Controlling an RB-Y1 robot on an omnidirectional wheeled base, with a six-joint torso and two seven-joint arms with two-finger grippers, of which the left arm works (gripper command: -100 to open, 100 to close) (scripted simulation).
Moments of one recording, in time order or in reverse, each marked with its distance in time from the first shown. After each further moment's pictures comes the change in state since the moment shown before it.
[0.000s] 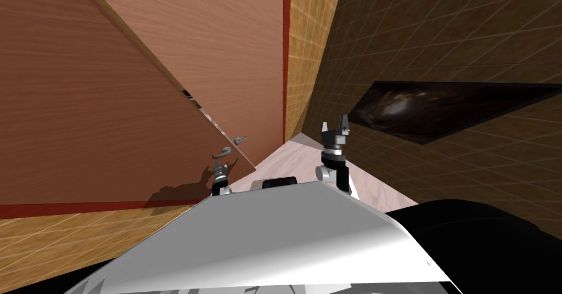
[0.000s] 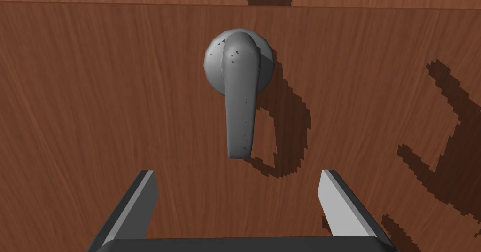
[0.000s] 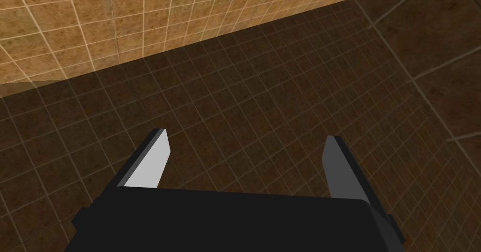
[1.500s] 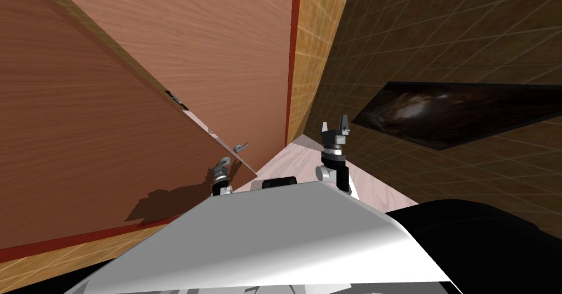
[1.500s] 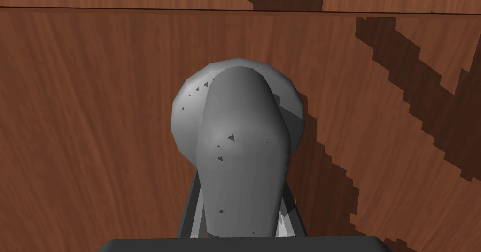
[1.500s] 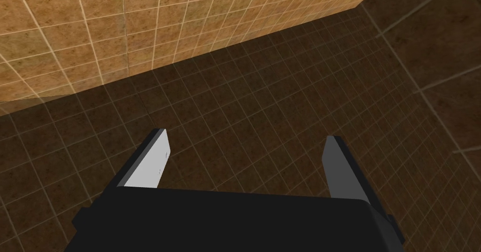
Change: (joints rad) arm 0.002 -0.012 0.014 -0.007 0.008 -0.001 -0.020
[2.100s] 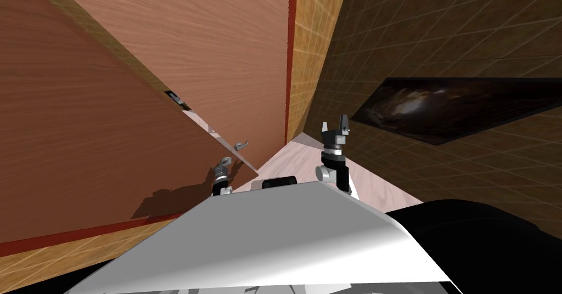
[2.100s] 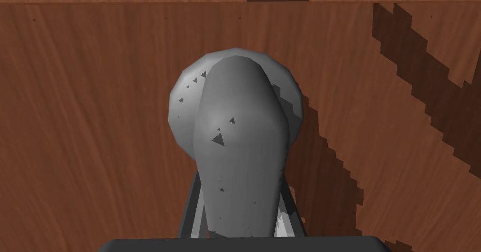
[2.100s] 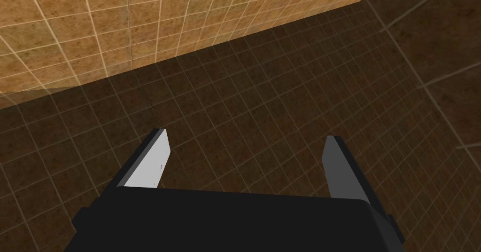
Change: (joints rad) arm 0.005 0.001 -0.011 0.000 -0.008 -0.004 0.010
